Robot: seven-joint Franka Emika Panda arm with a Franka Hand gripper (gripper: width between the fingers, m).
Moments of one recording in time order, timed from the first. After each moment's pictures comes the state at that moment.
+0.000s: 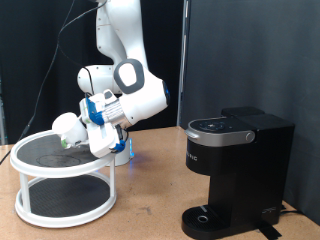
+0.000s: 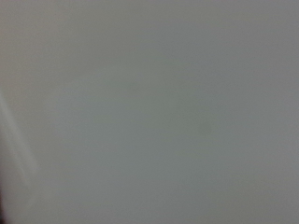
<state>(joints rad) -0.20 -0.23 0.12 -2.73 -1.04 1.82 2.71</state>
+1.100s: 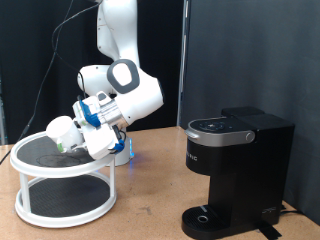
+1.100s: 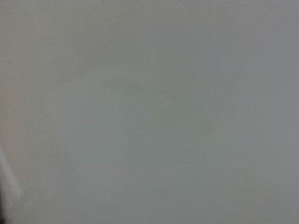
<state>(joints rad) -0.27 -0.23 0.11 -2.73 -1.18 1.96 2.73</state>
